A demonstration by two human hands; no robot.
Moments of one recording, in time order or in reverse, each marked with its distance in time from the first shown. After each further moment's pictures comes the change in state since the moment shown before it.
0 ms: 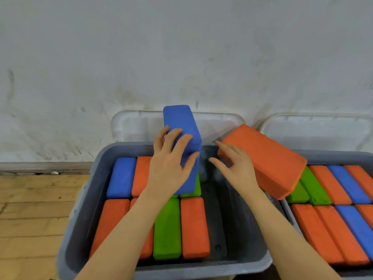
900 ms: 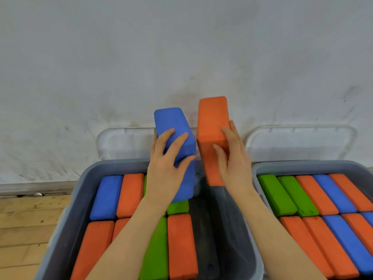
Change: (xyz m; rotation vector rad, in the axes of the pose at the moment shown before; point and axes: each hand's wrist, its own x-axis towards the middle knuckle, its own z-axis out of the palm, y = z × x) left_hand 0.033 0.030 0.013 -0.254 0.042 -0.108; right_hand 0.037 -0.034 -0.046 0.120 0.275 -0.048
